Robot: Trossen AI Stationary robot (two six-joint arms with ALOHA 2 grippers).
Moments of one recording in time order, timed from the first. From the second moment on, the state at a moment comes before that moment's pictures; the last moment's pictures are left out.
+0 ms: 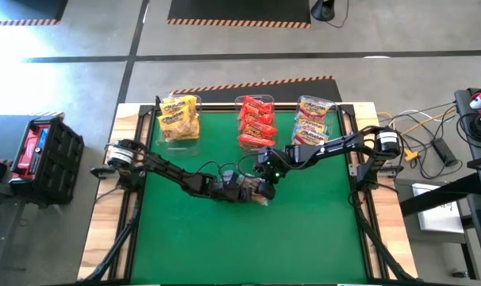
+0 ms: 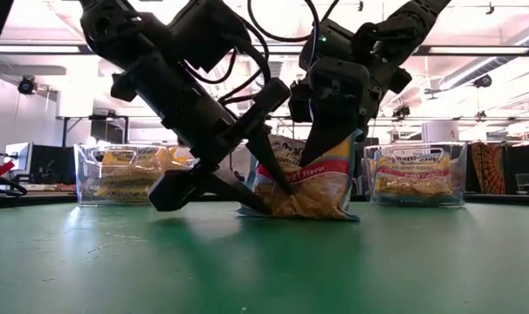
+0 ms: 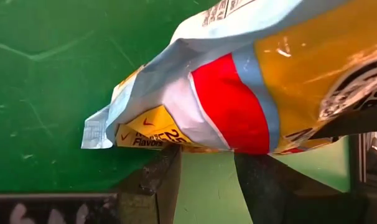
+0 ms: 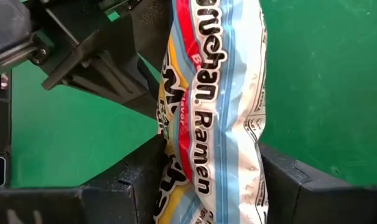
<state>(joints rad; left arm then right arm) -0.17 1.90 0.93 0.21 -0.22 -1.48 -0.09 1.74 0.97 -0.12 -0.40 0.39</state>
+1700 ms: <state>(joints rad) -0.30 1.87 0.92 0.13 -0.31 -1.63 -0.40 1.21 1.01 -0.62 -0.35 0.18</state>
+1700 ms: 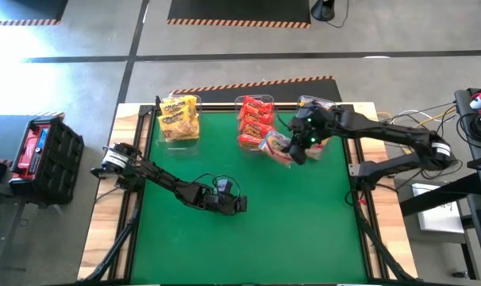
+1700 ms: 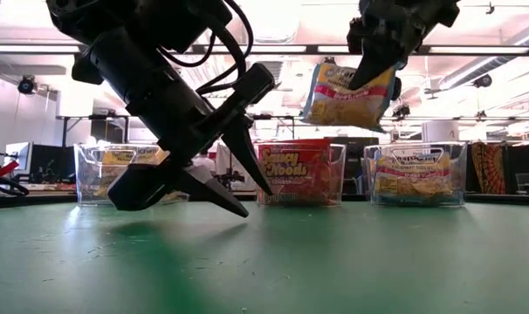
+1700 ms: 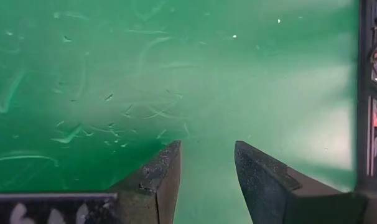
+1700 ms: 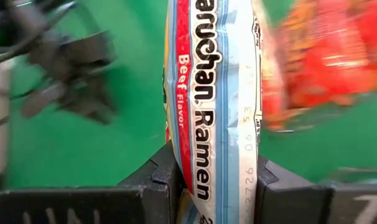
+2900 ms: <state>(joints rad) -0.28 1.82 0.83 0.14 -0.36 -1.61 -0.86 1.20 0.96 -0.82 0.01 -0.37</state>
